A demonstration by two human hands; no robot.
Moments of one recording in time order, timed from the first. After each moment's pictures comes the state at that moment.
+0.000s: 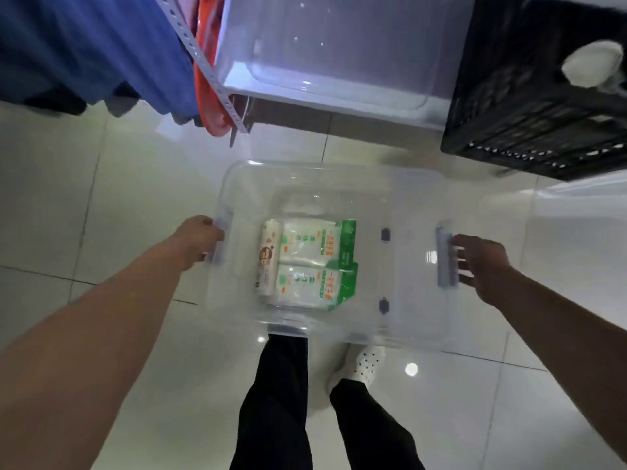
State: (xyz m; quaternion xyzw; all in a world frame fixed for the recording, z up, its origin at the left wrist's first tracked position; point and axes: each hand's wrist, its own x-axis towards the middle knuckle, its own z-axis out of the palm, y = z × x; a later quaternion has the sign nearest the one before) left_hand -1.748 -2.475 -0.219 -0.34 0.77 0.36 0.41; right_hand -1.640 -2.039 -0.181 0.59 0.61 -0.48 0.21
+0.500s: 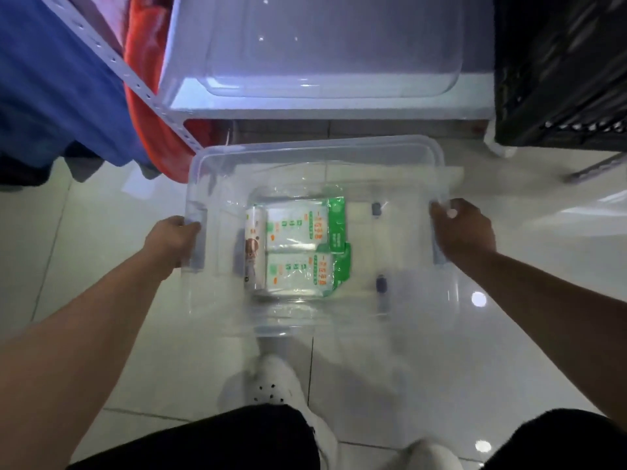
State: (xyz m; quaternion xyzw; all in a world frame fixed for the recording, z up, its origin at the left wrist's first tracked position) left_hand -1.866 -2.479 -0.415 -0.27 0.87 0.31 0.26; right_hand -1.750 -2.056 -0.422 0.41 0.86 -0.31 0.08
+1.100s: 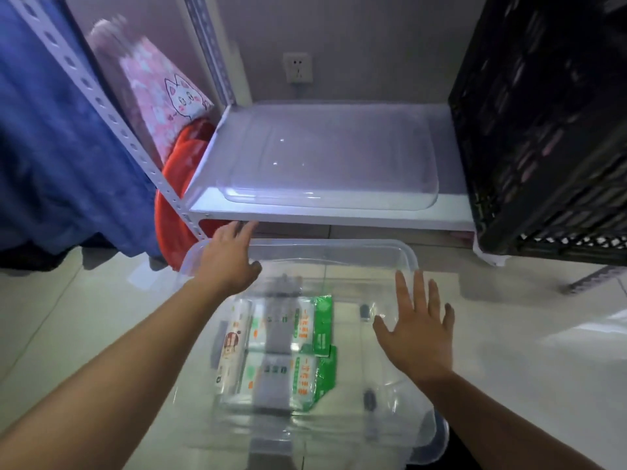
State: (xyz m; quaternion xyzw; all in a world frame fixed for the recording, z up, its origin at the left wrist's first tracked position) left_hand -1.928 -2.371 -0.399 0.11 0.99 0.03 0.07; right_hand -1.755 -2.095 -0.469 0.18 0.98 -0.12 0.03
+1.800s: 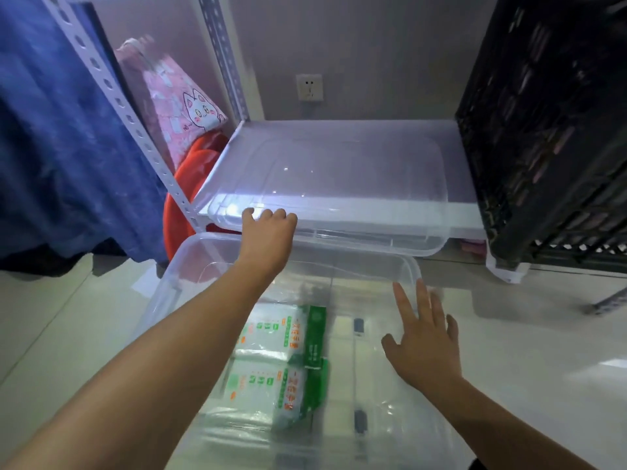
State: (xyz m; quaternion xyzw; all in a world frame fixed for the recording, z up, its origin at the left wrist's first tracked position) left_hand -1.937 -2.307 -0.399 0.17 0.98 -0.10 -0.08; right_hand -1.751 -2.091 -0.484 0.14 0.98 -0.14 0.07
